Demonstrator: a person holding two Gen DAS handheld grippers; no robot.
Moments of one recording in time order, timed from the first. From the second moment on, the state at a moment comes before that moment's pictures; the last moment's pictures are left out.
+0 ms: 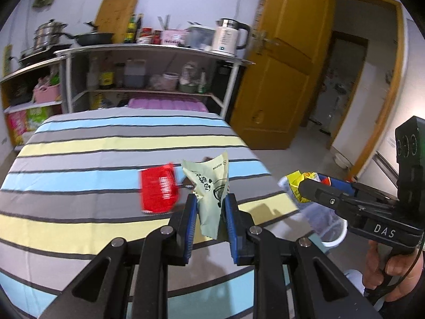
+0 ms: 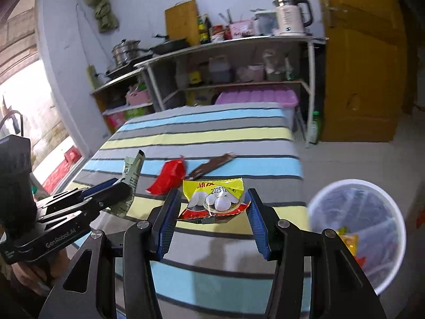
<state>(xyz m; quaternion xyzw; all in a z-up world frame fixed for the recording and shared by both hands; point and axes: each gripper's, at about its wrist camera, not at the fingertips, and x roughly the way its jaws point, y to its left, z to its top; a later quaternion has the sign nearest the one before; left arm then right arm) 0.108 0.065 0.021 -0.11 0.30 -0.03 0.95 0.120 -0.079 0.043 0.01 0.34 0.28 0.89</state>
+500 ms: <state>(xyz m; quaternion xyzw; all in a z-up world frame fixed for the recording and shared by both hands) 0.152 -0.025 0.023 -0.07 0.32 -0.12 0.94 0.119 -0.178 0.036 0.06 0.34 0.20 0.92</state>
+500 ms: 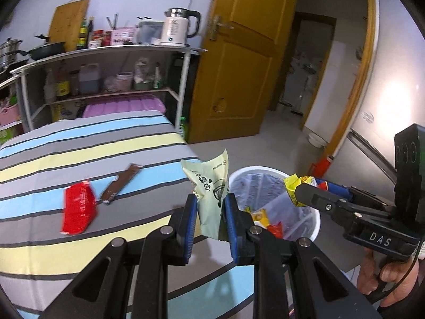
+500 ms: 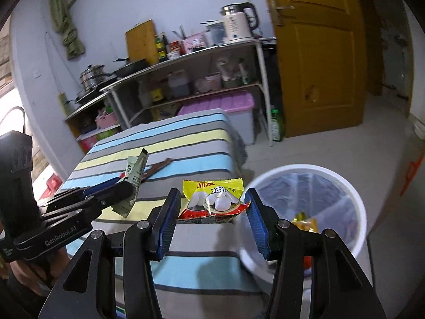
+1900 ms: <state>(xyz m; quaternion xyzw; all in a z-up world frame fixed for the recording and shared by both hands) 0.196 -0.090 -0.008 -0.07 0.37 -0.19 0.91 0.139 -0.261 -0.007 0.11 0.38 0.12 0.91</state>
